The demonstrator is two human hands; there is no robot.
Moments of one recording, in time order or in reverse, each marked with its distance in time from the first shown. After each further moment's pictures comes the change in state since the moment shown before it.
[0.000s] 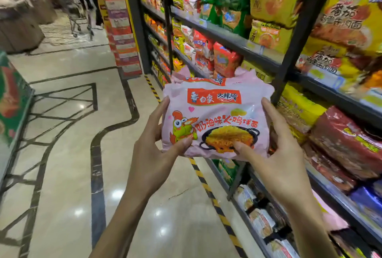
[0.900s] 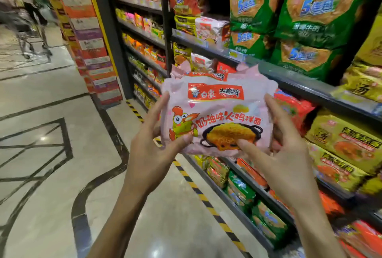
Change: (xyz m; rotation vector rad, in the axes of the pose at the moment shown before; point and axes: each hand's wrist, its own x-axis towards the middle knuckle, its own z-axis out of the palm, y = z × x) left_hand 0.448 -0.188 -0.181 -0.084 -0.172 0.116; right_hand 0.343 -0.041 0.333 -0.025 0.206 -0.050
